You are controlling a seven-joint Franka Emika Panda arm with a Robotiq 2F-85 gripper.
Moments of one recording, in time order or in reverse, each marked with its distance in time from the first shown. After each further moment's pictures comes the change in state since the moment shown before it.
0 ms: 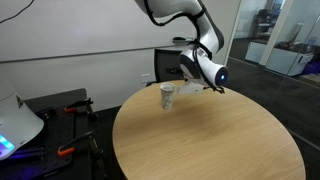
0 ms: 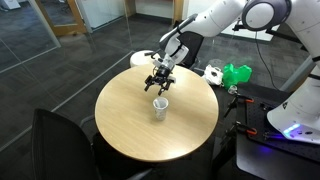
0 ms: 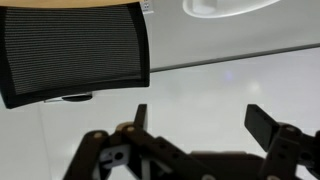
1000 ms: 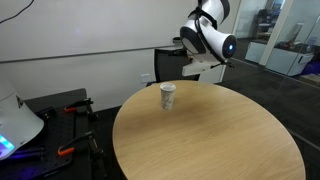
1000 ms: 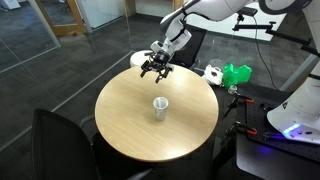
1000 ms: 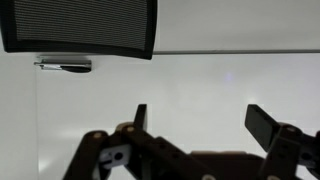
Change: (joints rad) arm 0.005 -0.194 0.000 -0.086 0.011 -0.005 -0.036
